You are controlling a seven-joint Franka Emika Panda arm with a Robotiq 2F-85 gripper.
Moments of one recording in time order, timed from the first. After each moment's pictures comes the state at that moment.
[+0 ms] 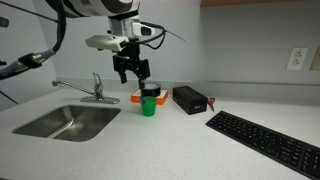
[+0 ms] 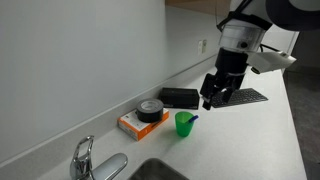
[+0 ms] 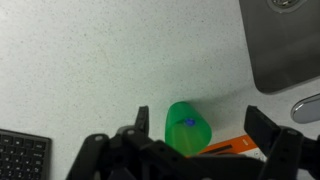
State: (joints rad) arm -0.08 -0.14 0.01 -2.33 0.04 2.32 0.30
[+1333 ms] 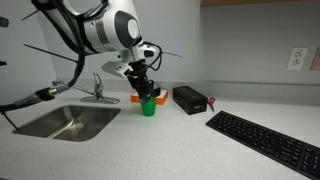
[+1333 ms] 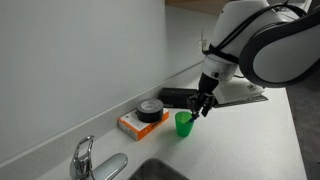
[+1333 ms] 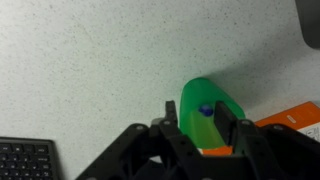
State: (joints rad) arm -0.07 0.07 -0.01 -2.31 -0.15 2.60 0.62
